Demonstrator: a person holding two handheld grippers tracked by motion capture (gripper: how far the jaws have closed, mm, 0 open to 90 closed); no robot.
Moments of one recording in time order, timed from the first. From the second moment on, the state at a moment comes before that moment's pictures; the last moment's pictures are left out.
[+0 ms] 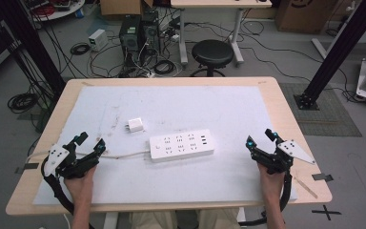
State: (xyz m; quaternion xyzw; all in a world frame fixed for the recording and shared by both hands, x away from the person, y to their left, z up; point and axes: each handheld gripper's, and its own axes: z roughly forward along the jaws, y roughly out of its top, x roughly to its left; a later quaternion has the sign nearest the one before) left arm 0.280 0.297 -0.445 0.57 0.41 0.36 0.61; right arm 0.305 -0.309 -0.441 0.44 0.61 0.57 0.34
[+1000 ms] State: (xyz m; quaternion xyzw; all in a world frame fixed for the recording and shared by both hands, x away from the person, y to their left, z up) left arm 0.285 0.302 -0.424 0.60 0.37 0.33 0.63; right arm 0.303 -0.310 -0.441 0.44 0.61 0.58 0.32
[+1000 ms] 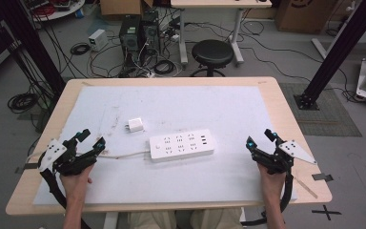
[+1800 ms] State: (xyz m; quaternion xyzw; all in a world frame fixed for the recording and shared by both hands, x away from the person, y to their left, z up) left arm 0.355 0.273 -0.351 0.74 0.31 0.24 0.54; right arm 0.305 -0.309 -0.441 0.43 0.61 0.58 0.32
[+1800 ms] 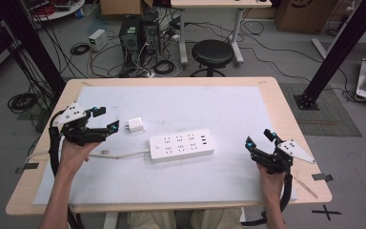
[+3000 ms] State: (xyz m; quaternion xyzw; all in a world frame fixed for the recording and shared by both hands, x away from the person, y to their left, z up) left arm 0.459 0.236 -0.366 0.88 0.21 0.13 0.41; right arm 0.304 -0.308 -0.441 0.44 0.61 0.57 0.32
